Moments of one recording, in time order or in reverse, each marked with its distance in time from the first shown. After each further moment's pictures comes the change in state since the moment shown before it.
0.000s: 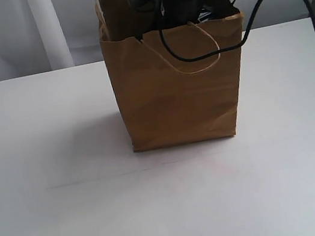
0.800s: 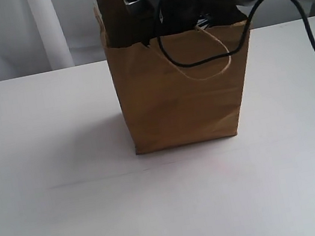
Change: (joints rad) left arm 0.000 0.000 0.000 0.000 0.000 0.000; right arm 0.000 0.021 0.000 -0.002 -0.011 -0.003
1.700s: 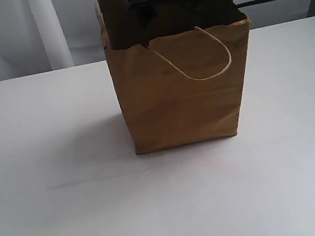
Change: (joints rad) left arm 0.000 0.000 0.000 0.000 0.000 0.000; right arm 0.006 -0.252 0.002 0.034 0.116 0.000
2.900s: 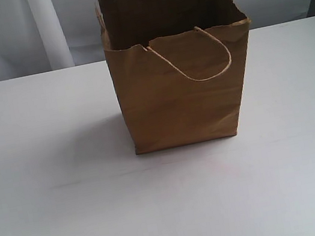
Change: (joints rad) left arm 0.000 0.000 0.000 0.000 0.000 0.000; right arm 0.000 -0.772 0.399 0.140 0.248 -0.052
